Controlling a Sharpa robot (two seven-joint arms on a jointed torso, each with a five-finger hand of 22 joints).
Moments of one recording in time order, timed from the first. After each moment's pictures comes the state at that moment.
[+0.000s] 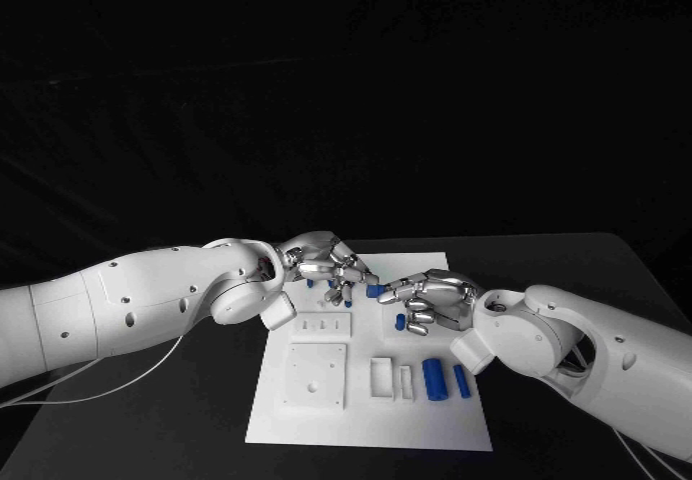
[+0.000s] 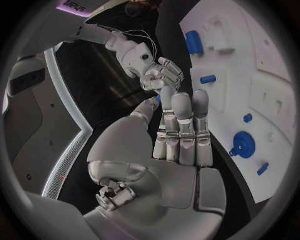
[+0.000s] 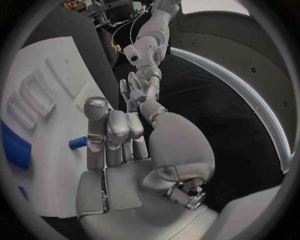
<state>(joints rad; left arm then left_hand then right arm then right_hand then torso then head) 1.36 -0.79 -0.15 1.45 -0.56 0.05 0.19 1.21 0.03 0.18 -0.12 0.46 1.20 0.03 0.06 0.56 1.47 -0.05 0.51 0.18 1.41 -0.11 0.87 0.63 0.04 1.08 -0.13 0.90 0.74 0.99 -0.73 0.24 1.55 -0.30 -0.08 -0.20 1.21 0.02 0.37 -0.26 0.34 1.24 0.05 0.06 0.16 1.32 -0.04 1.13 1.27 1.45 -0.09 1.06 1.15 0.08 1.46 -0.11 0.64 1.31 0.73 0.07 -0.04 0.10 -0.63</state>
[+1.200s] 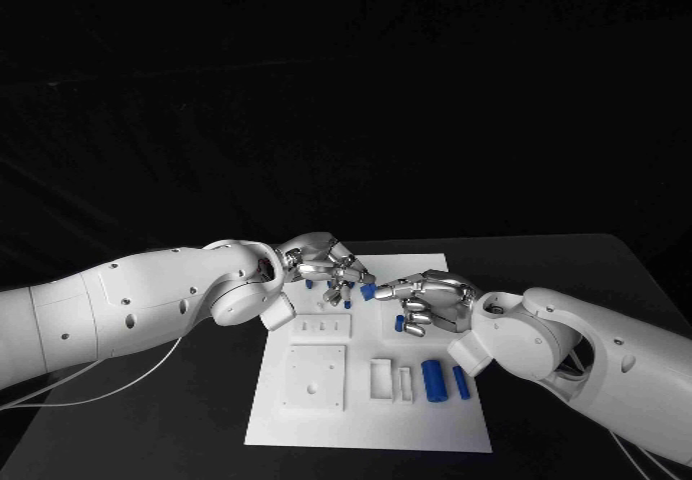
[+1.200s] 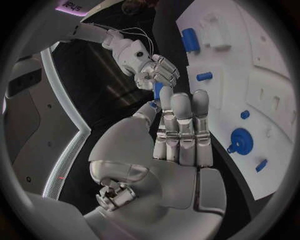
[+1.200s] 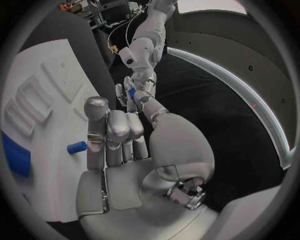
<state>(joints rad) 1.36 -0.79 -0.16 1.45 -0.56 0.02 0.16 1.23 0.05 0.21 -0.15 0.48 1.21 0.03 0.06 0.57 1.47 -0.06 0.51 0.18 1.41 -0.11 0.87 0.63 0.04 1.08 -0.13 0.90 0.74 0.99 -0.73 0.24 1.56 -0.28 -0.08 -0.18 1.20 0.03 0.29 -0.22 0.34 1.25 0.05 0.06 0.17 1.32 -0.04 1.13 1.28 1.45 -0.09 1.06 1.16 0.08 1.46 -0.11 0.63 1.31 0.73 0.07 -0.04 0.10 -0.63</state>
